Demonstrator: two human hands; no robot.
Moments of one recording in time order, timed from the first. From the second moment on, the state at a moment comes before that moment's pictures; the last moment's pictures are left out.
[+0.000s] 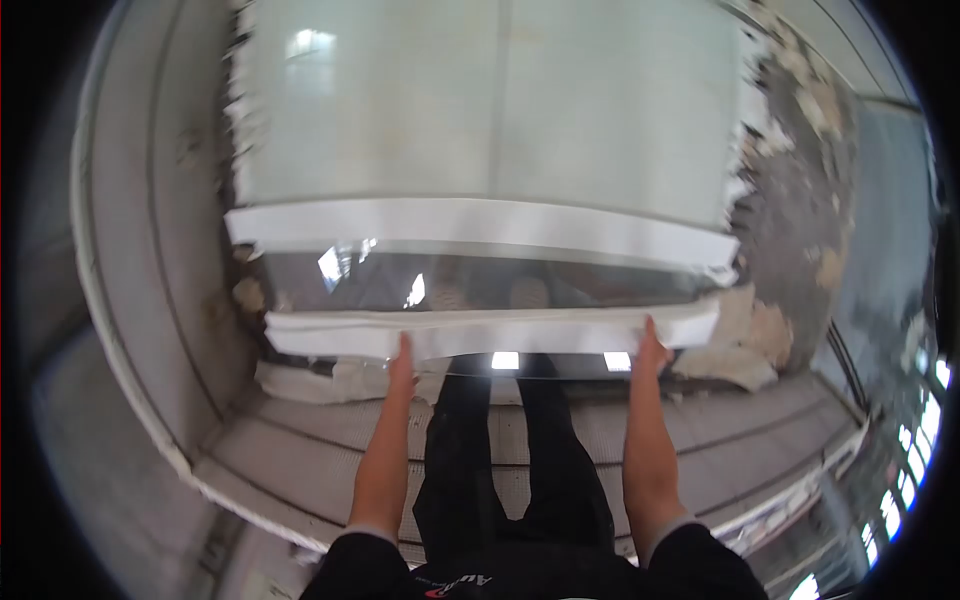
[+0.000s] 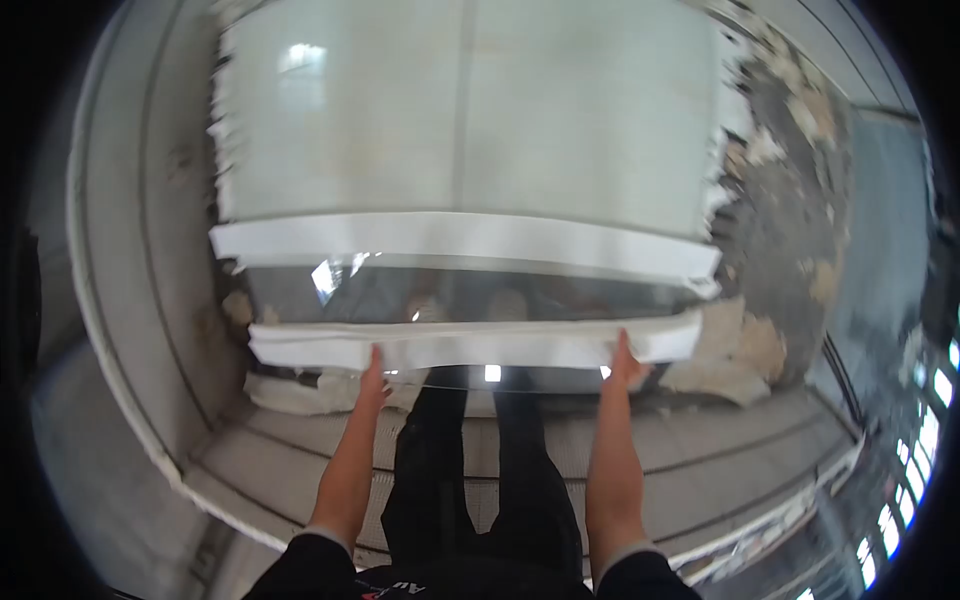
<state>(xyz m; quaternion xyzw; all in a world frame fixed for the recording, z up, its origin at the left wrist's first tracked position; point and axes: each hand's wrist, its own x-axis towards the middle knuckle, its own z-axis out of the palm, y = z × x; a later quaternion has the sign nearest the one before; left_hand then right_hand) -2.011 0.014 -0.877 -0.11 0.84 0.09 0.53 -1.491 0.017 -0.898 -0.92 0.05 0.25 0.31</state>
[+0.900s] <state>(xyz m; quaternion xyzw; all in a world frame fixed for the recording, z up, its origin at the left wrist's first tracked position) -2.169 0.071 -0.865 -0.19 0.55 0.62 0.52 -1.452 0.216 -0.706 -0.67 0.00 0.43 0.60</state>
